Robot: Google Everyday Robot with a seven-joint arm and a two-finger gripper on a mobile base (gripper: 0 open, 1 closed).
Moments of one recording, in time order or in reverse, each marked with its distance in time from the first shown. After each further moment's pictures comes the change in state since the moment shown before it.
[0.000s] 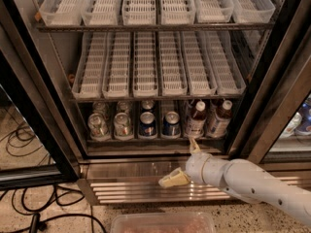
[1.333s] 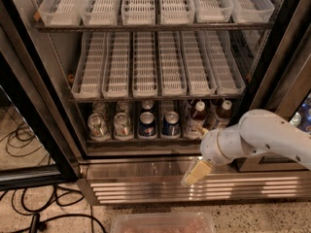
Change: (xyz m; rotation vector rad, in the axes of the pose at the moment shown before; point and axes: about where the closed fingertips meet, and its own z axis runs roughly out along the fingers) arm -0.035 -0.013 -0.077 -0.256 0.298 -0.175
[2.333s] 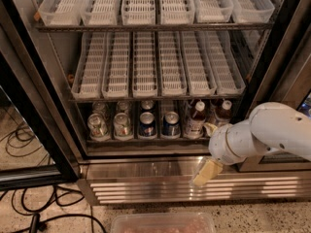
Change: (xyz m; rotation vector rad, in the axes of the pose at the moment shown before) arm -0.002 0.007 -0.046 0.036 0.082 -0.008
